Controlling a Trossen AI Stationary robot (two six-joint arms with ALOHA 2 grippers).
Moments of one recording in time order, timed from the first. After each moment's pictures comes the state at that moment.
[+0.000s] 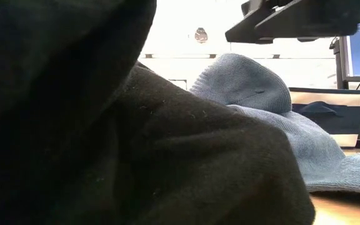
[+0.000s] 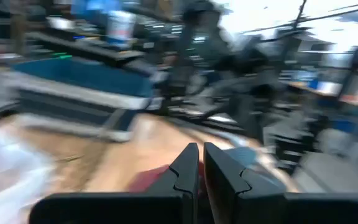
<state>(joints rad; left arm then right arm) -0.04 0.38 0.01 0.45 0.06 -0.25 0.50 1.56 0.73 0.39 0.24 -0.19</state>
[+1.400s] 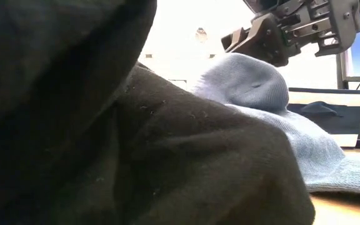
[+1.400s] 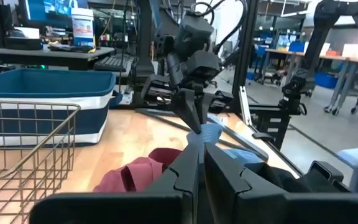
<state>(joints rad) -0.45 0.58 0.07 0.54 -0.29 -0.08 0.37 1.61 0.74 0.40 0.15 -0.14</state>
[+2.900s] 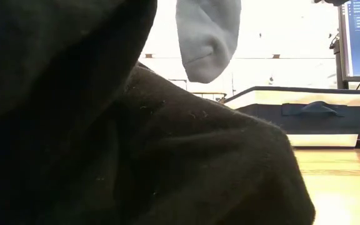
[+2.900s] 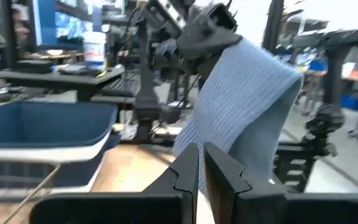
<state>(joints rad) -0.38 1.21 0.42 0.93 -0.28 -0.06 0.28 1.34 0.73 0.80 -0.14 -0.67</state>
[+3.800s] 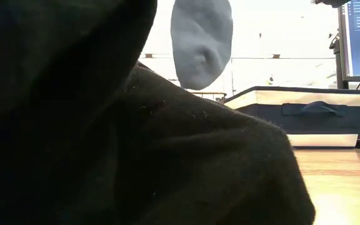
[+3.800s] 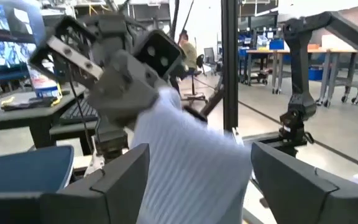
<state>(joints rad) -0.32 1.42 0.79 0.72 -0.07 0.08 0.28 1.36 0.74 0.82 0.03 -0.73</state>
